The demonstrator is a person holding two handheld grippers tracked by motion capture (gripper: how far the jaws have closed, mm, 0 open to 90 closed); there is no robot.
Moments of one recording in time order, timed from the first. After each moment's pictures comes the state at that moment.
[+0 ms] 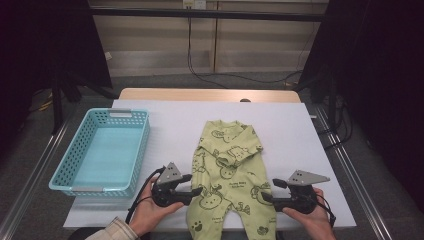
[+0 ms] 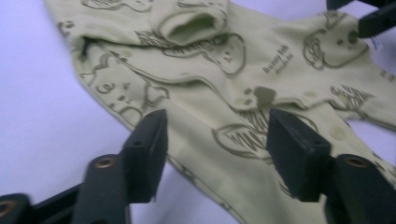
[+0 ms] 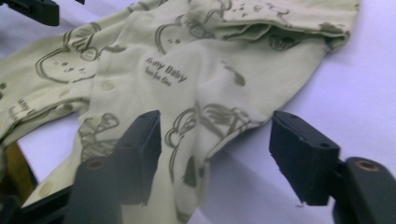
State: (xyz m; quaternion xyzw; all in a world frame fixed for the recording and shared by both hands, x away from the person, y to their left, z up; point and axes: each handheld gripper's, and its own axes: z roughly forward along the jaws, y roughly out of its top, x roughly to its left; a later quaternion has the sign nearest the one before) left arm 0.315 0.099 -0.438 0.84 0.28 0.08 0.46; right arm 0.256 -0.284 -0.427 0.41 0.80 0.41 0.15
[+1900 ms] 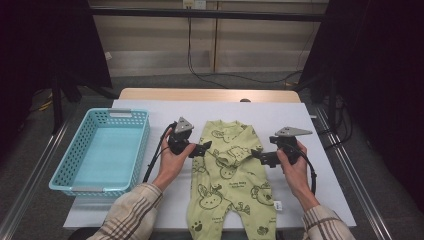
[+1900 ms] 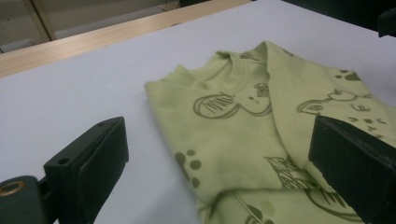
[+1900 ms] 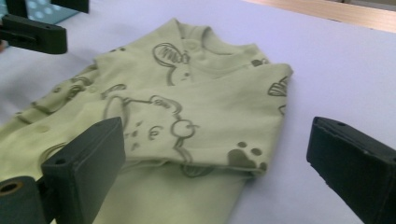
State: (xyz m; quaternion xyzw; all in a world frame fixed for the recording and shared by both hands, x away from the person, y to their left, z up) left arm 0.447 0.056 -0.432 0.80 0.33 0.15 0.49; right arm 0.381 -0.279 -0.418 0.45 0.76 0.43 0.17
